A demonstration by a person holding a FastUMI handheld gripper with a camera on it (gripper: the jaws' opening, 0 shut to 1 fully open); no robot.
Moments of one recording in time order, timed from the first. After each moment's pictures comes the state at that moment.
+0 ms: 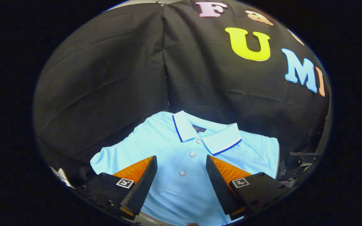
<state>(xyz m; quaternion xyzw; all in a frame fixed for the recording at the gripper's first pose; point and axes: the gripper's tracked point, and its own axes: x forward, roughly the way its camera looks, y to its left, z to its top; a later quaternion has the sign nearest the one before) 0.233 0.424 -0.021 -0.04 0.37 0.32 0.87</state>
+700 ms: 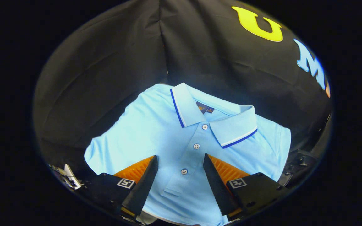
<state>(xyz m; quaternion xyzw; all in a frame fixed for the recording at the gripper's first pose) 0.233 0.428 -0.051 -0.14 0.49 0.32 0.80</state>
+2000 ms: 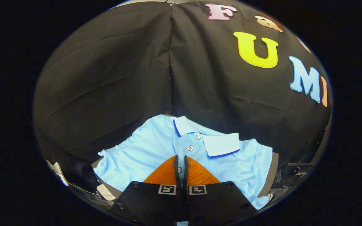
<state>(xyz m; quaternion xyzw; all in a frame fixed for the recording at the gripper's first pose) 0.249 0.418 0.012 -0.07 0.31 0.34 0.88</state>
